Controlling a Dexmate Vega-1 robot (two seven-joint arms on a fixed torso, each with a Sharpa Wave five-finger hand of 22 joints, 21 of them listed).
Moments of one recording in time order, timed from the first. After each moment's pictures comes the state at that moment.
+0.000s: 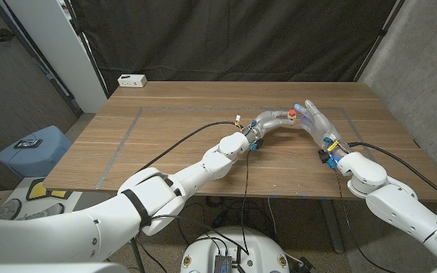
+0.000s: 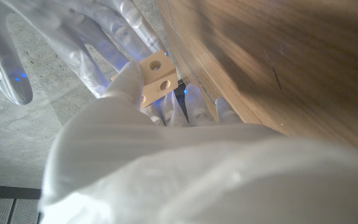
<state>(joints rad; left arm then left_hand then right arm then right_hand) 0.43 -0.06 0.80 -0.67 -0.26 -0.43 -0.10 1.01 0.10 0.35 -0.17 0.21 0.79 -0.15 0.20 0.19 0.76 -0.20 0.23 0.46 0.45 -0.04 0.20 0.19 0.14 0.16 0.20 0.18 -1.27 -0.80 -0.19 -1.88 0.59 0.11 -0.14 0.10 0.08 0.15 0.05 0.29 0.27 -0.15 0.17 0.17 -0.17 0.02 0.18 0.18 -0.17 0.13 0.20 0.20 0.00 0.13 0.18 0.17</state>
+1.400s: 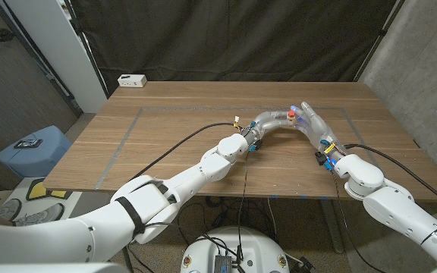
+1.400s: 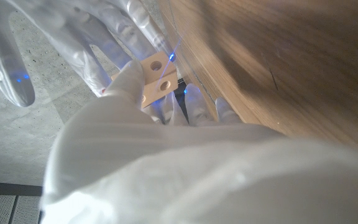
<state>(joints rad) 0.48 -0.02 0.80 -0.79 -0.26 -0.38 -0.08 1.03 0.10 0.34 -0.16 0.21 0.78 -0.18 0.20 0.19 0.76 -0.20 0.23 0.46 0.45 -0.04 0.20 0.19 0.14 0.16 0.20 0.18 -1.27 -0.80 -0.22 -1.88 0.59 0.13 -0.14 0.10 0.08 0.15 0.05 0.29 0.29 -0.15 0.18 0.17 -0.17 0.02 0.18 0.18 -0.17 0.13 0.20 0.20 0.00 0.13 0.18 0.17</state>
